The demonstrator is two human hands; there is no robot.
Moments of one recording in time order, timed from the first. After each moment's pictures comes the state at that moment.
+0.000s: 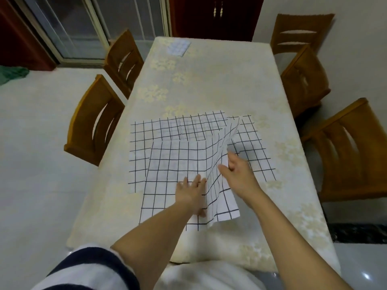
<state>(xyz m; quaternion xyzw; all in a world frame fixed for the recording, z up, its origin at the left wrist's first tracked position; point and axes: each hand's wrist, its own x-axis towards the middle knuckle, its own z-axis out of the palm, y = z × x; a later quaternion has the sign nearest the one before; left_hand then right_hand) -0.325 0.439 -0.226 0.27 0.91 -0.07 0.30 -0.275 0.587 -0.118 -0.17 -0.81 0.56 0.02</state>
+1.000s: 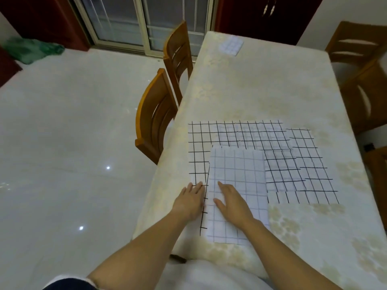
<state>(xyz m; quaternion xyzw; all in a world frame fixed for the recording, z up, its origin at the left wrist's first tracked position) -0.396 0.221 -0.251 0.27 0.92 0.05 0.30 -0.338 0.395 -0.228 -0.08 -0.94 0.30 -0.14</state>
